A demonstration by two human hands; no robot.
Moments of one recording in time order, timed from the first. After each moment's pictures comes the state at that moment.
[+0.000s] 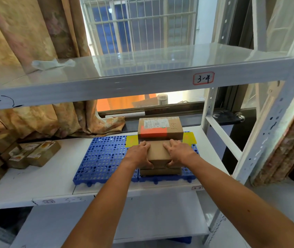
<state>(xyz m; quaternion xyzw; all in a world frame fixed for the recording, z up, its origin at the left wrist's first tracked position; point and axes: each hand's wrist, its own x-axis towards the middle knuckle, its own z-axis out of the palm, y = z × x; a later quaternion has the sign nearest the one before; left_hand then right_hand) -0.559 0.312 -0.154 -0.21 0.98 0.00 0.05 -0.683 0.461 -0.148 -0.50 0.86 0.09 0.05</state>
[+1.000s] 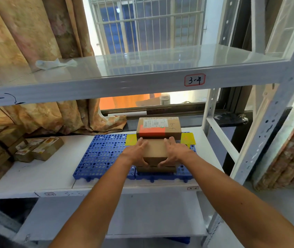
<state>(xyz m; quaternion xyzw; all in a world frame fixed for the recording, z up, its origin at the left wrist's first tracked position) -0.557 0.320 -0.147 -0.25 0.96 0.03 0.10 -0.693 0.466 -0.151 -0.47 0.88 0.01 0.11</state>
